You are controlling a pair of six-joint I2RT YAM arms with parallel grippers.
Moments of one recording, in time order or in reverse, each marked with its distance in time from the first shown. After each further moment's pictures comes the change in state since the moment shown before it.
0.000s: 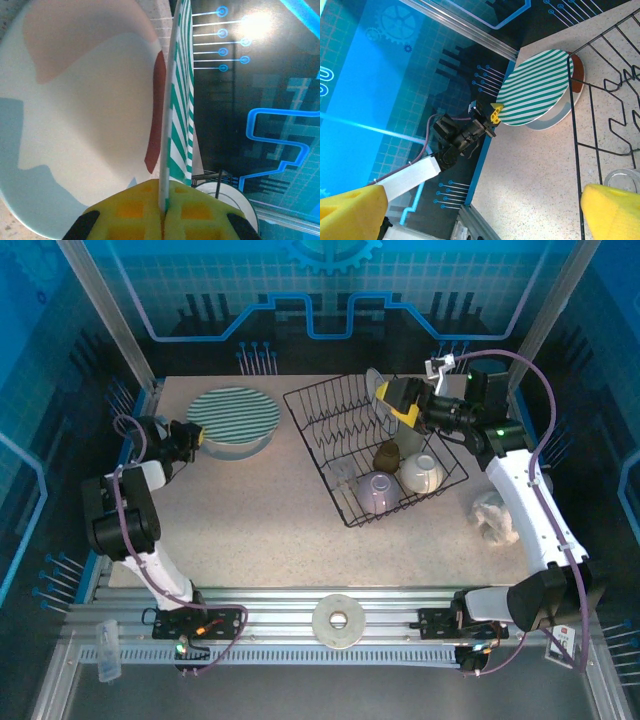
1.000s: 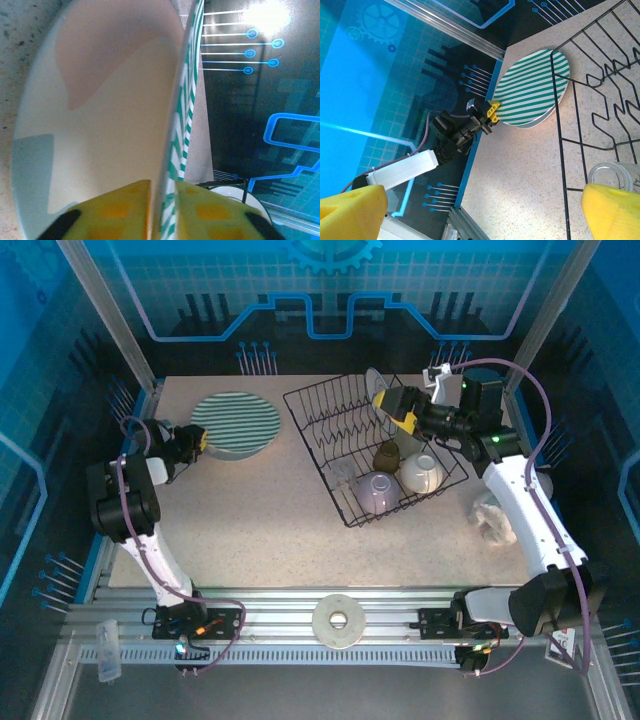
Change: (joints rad) left arm 0.009 0.149 0.060 0.047 0.039 0.018; right arm 0.018 -0.025 -0.071 0.021 0.058 -0.010
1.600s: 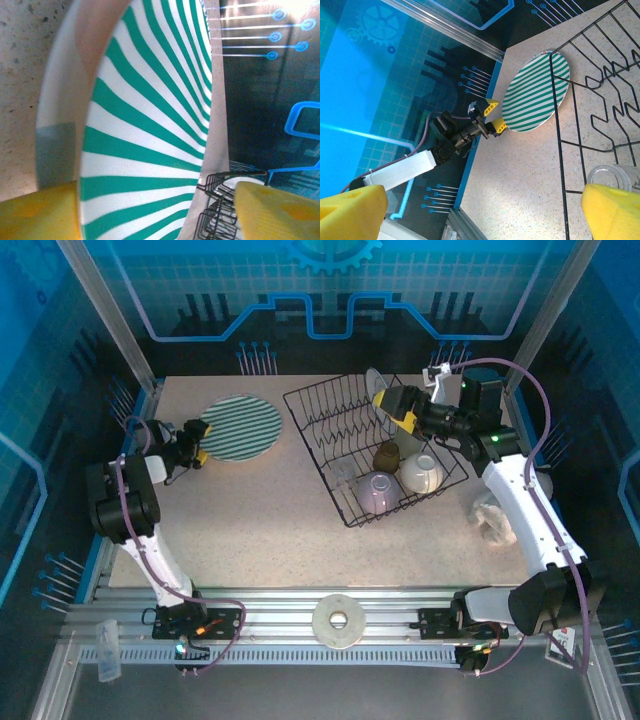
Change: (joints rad) left arm 0.000 -0.017 0.019 -0.159 0.010 0.109; right arm 0.000 0.007 0.000 0.009 0.003 0.000
